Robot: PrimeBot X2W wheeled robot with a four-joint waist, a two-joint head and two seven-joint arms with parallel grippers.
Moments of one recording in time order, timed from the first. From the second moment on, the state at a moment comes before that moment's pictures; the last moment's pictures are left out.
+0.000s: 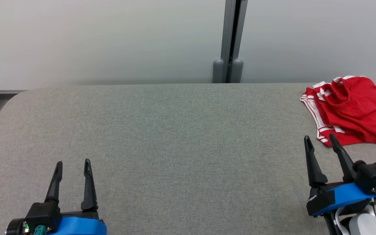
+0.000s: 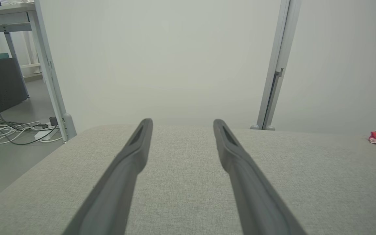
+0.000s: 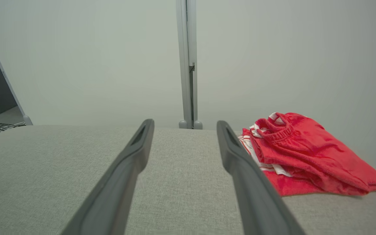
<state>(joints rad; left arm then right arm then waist) 0.02 0.06 0.05 0.18 -0.10 -0.08 -0.26 -0.15 -0.11 -0.03 0.24 0.15 0.13 -0.20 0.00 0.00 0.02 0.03</state>
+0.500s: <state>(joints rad) 0.02 0.06 0.03 0.18 -0.11 -0.08 -0.26 -0.05 -0.06 -0.08 0.10 0.13 0.13 -0.14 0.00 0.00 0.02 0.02</state>
